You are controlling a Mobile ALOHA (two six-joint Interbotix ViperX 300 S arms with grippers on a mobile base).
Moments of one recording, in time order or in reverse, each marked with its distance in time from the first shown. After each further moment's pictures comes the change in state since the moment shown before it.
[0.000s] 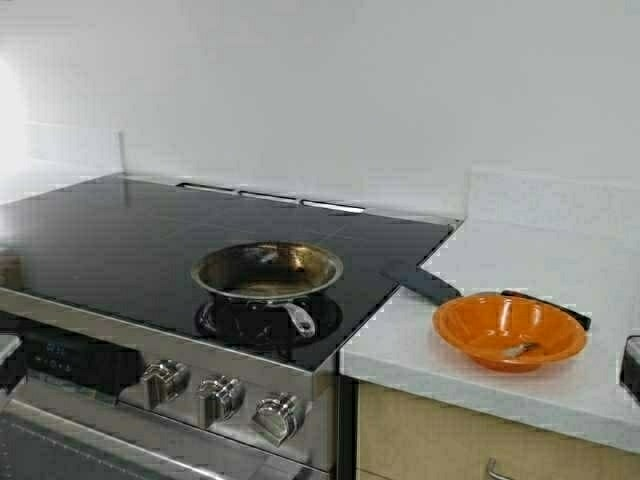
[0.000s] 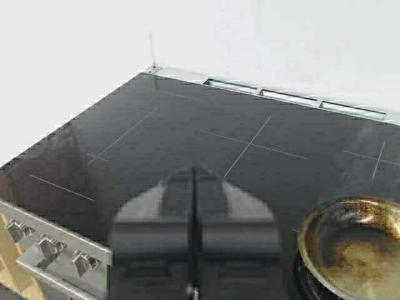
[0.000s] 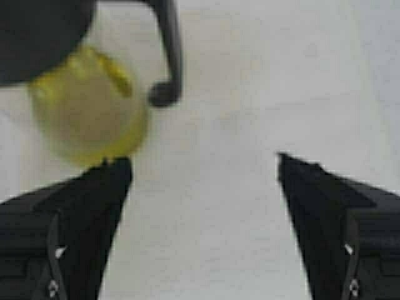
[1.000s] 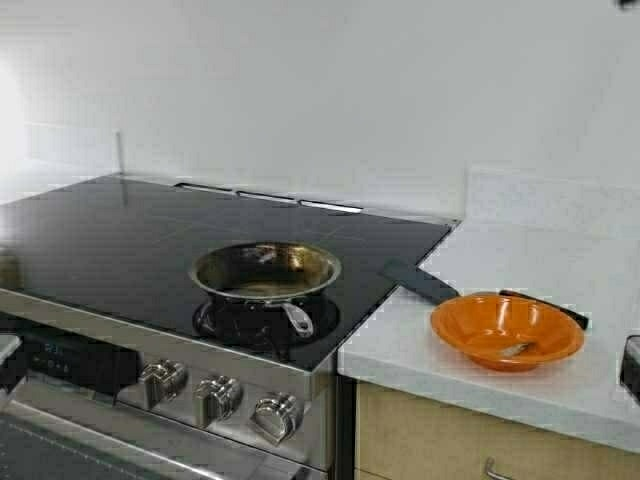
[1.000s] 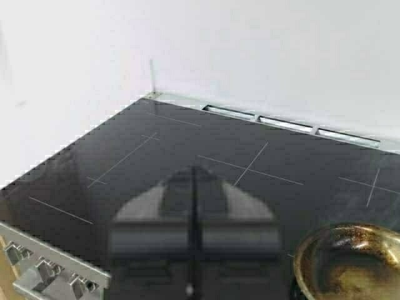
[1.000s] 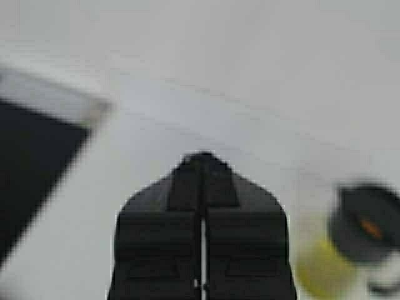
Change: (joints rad) left arm -0.002 -0.063 -0.005 -0.011 0.005 -0.002; right arm 0.448 -0.710 0.192 -0.118 0.204 -0.175
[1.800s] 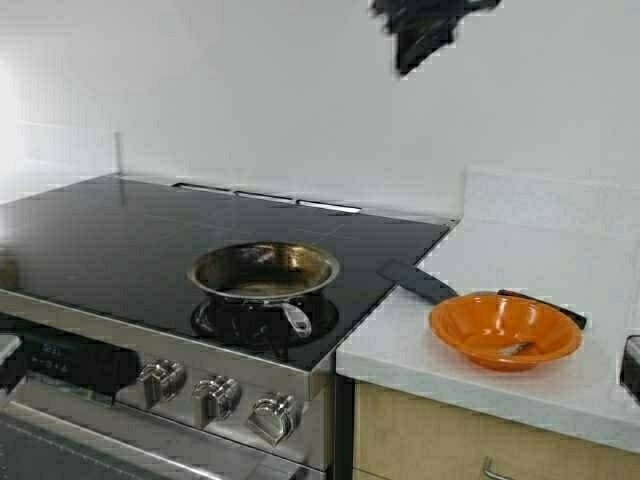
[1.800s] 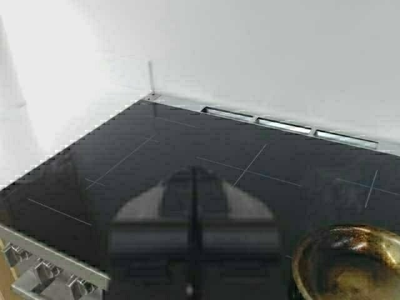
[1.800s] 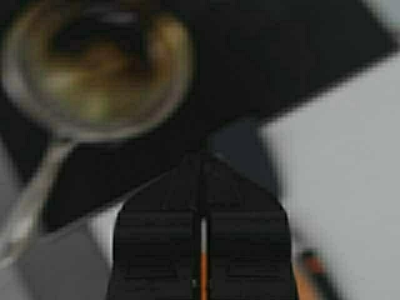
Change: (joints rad) left arm 0.002 -0.008 -0.002 0.000 0.008 0.000; right arm 0.577 0.038 0.063 -0.206 0.305 0.144
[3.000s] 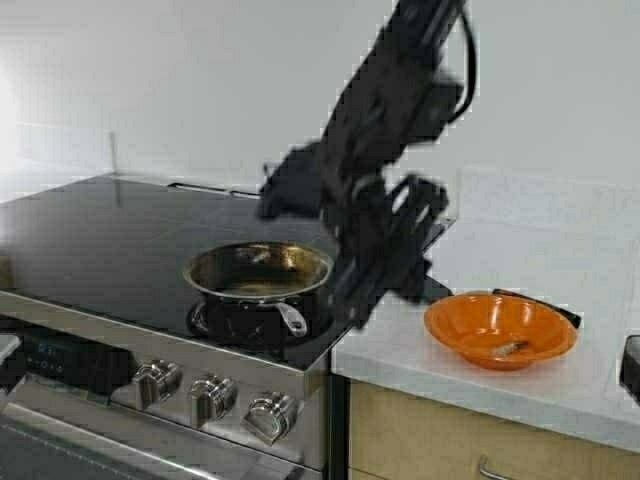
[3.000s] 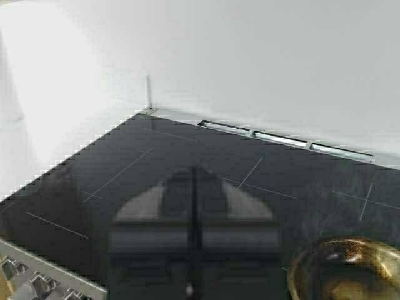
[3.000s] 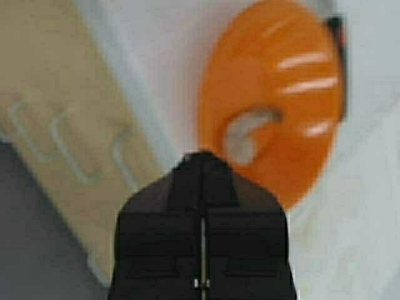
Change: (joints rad) left arm 0.000 -0.031 0.000 0.000 0.002 -0.003; right arm 0.549 0.549 0.163 -1.166 0.537 1.457
